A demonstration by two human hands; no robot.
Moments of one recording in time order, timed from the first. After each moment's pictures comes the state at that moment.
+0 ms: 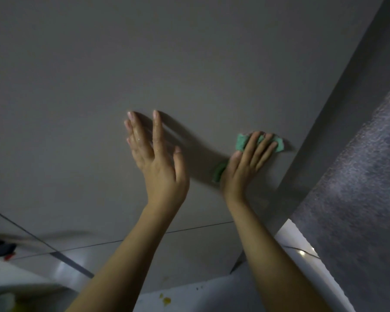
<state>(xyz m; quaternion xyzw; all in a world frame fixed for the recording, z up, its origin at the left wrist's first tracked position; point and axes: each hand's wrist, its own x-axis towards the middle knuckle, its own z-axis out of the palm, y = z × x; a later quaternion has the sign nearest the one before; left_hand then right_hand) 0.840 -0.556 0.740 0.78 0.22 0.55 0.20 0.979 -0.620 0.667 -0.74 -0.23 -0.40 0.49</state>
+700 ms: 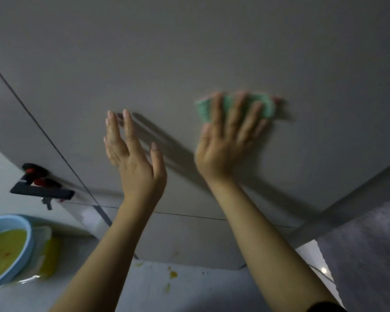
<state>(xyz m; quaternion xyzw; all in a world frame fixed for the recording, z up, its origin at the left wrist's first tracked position) 0.730 -0.475 0.704 0.74 0.40 0.52 0.12 0.866 -0.517 0.717 -0.70 -0.40 -0.45 0.39</state>
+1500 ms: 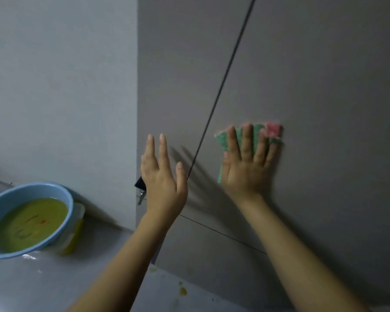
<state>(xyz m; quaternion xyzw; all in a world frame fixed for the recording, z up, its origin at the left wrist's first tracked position) 0.538 -0.356 0.669 0.68 0.48 0.50 0.23 0.707 -0.374 0.699 -0.63 -0.56 -0.49 0.22</state>
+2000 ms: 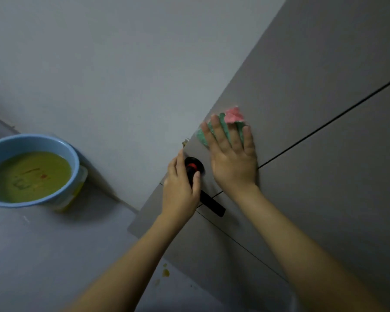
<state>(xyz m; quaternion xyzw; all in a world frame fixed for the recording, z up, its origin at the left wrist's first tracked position) 0.495 -0.313 0.599 0.61 0.55 0.44 0.37 0.612 -0.281 0.682 -0.49 -0.72 -0.49 0.04</state>
